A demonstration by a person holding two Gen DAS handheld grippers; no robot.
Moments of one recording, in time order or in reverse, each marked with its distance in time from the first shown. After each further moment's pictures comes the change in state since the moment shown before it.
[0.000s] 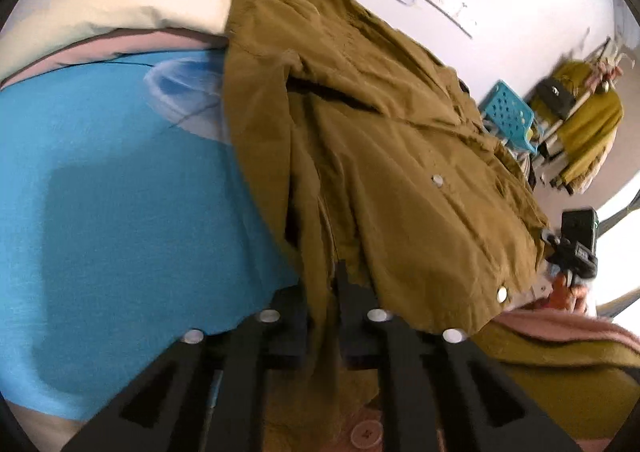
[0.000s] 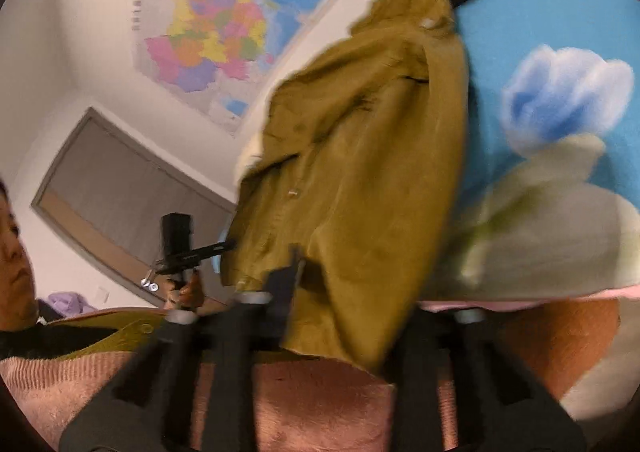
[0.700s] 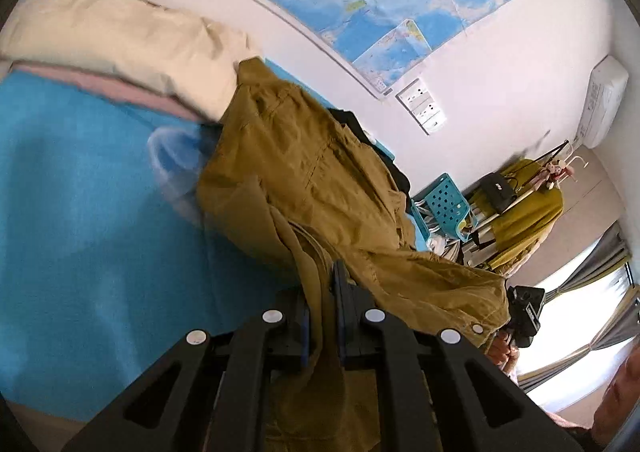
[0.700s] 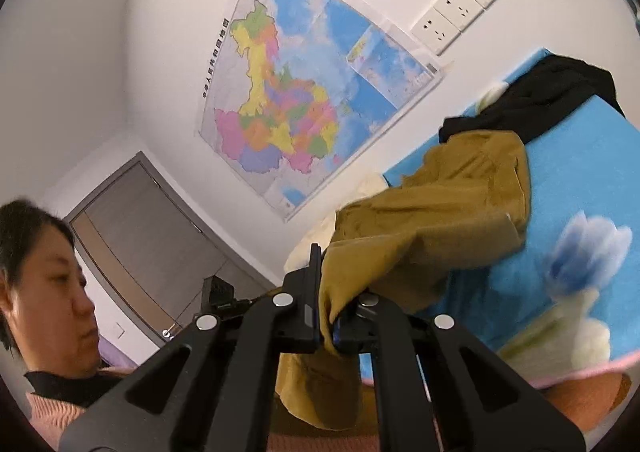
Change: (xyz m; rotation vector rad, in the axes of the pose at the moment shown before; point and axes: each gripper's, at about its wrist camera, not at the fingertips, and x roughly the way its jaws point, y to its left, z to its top) left arm -0.064 0.021 0.049 -0.187 -0.176 -0.253; right arm -0.055 0.067 0.060 -0.072 -0.293 0.092
